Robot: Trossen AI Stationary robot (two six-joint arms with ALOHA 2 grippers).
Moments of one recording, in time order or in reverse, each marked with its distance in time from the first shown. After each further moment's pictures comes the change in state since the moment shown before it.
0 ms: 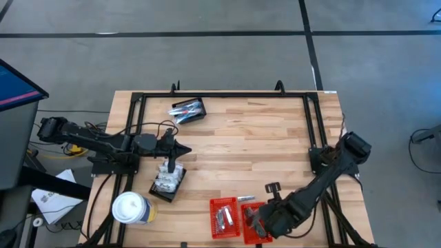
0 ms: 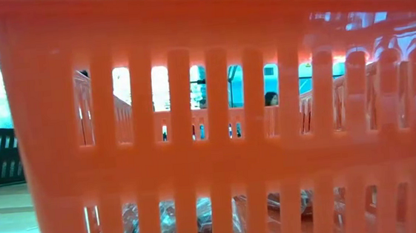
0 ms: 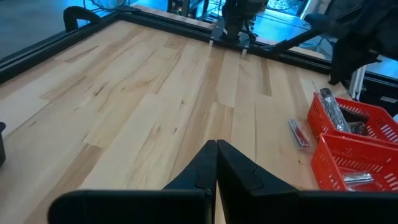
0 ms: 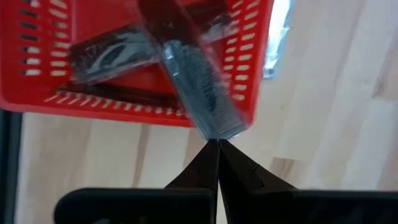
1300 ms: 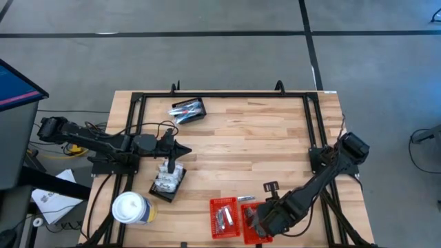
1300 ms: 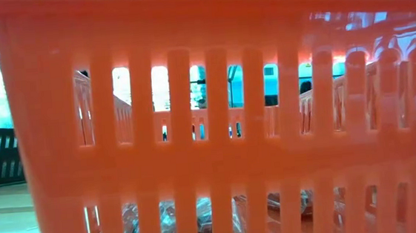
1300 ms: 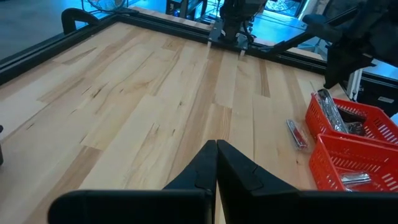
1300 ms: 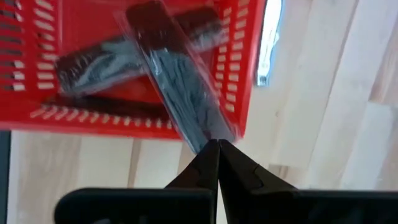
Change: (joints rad) left arm -0.007 0.000 0.000 0.007 -0.002 0.003; right arm -0.031 0.017 0.000 0.007 0.007 -0.003
